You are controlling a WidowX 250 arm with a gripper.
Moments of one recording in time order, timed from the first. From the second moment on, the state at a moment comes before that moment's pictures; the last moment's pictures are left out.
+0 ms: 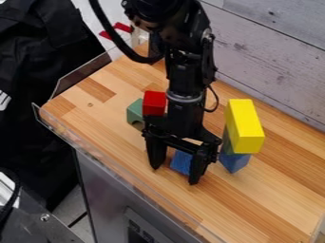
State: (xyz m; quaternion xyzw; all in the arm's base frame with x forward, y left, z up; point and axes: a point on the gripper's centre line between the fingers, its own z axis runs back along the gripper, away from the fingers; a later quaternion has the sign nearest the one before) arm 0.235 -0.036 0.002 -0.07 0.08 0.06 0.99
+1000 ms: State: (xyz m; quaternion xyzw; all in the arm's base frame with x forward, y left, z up) arm 0.239 -0.018 0.043 -0.03 0.06 0.10 0.99
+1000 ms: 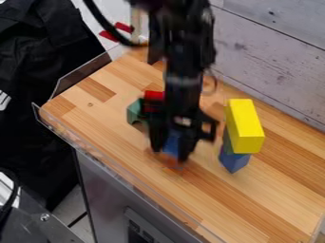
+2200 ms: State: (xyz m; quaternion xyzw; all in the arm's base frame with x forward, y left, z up) arm 0.253 0.031 0.075 -0.03 0.07 0.20 0.98
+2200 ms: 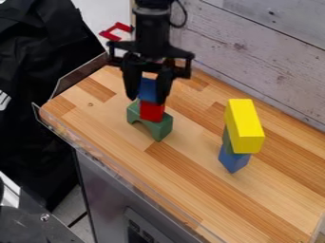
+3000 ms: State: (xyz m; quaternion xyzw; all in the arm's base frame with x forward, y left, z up) arm 0.254 0.032 0.062 -0.04 0.08 0.20 0.98
